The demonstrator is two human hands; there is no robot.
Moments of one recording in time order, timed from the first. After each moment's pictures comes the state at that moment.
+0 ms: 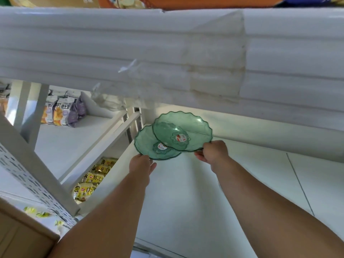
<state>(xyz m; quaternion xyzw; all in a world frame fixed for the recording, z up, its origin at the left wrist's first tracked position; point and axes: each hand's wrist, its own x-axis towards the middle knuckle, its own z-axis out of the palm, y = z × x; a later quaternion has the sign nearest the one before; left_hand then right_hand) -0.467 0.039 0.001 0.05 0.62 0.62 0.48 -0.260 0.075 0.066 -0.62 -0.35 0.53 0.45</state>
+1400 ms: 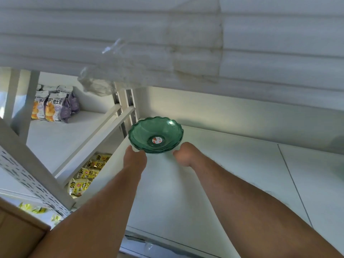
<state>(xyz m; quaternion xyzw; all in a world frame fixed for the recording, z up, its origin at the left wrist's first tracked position) -0.468 0.022 0.004 0.27 0.75 0.48 0.36 -0.297 0.045 0.060 -0.64 -0.70 0.31 0.04</state>
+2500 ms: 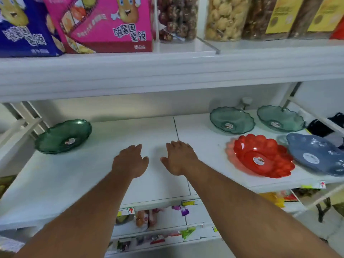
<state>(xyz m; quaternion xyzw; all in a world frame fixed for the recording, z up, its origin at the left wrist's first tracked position) -0.154 -0.123 0.090 0.74 0.66 -0.01 0.11 0.022 -0.151 0.088 -0.67 -0.73 0.09 -0.01</state>
